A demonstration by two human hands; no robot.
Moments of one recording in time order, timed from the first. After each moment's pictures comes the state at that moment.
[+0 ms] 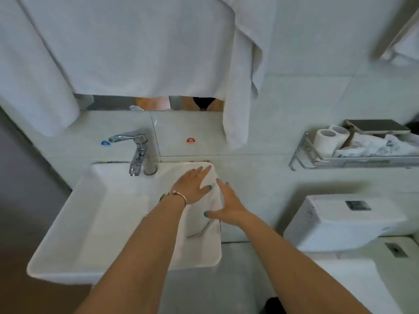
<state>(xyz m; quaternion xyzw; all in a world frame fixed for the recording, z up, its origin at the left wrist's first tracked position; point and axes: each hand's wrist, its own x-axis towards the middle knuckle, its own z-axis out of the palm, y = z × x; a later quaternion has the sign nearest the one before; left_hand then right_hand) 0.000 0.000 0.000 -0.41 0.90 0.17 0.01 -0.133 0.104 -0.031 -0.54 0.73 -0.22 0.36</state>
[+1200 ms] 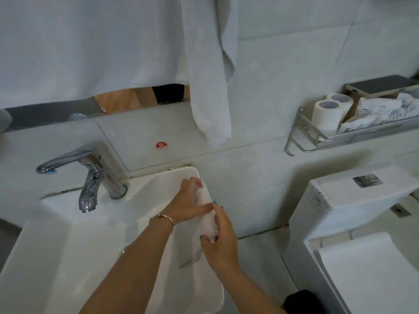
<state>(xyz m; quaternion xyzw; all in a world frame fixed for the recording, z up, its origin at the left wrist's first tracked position) -0.043 -0.047 -0.077 -0.38 0.84 0.39 -0.09 -0.091 0.107 -0.116 -0.31 0.72 -0.55 0.28</state>
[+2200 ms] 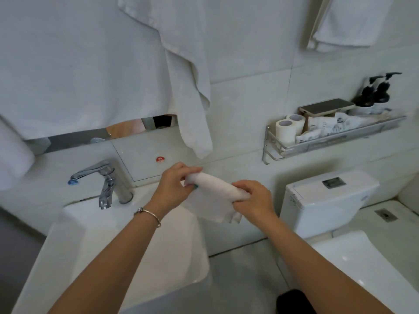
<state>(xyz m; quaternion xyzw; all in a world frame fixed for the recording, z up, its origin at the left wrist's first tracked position) -0.034 0.038 0.072 -0.30 0.87 0.25 -0.30 -0.200 0.183 0.024 -0.39 0.76 -0.49 0.17</state>
